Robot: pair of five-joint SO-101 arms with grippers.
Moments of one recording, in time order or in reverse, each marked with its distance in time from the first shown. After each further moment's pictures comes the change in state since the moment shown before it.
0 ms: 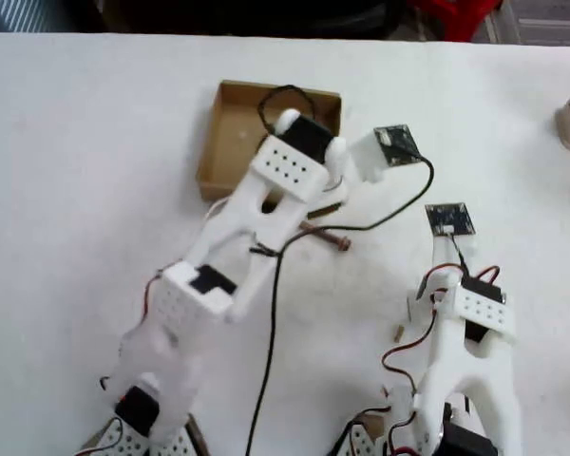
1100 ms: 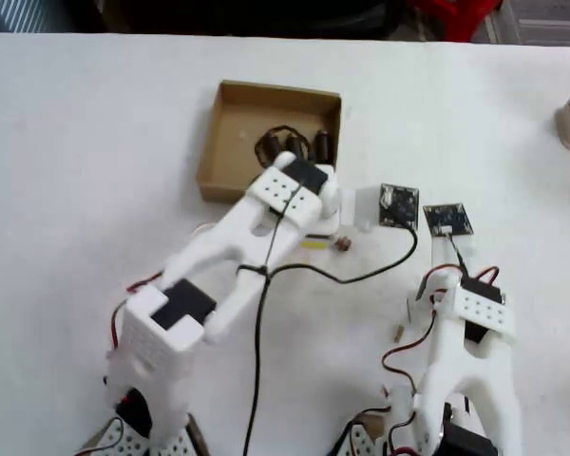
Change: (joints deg) left arm 2.0 -12.7 38.7 -36.0 -18.5; right arm 0.0 0.0 0.4 -0.1 0.0
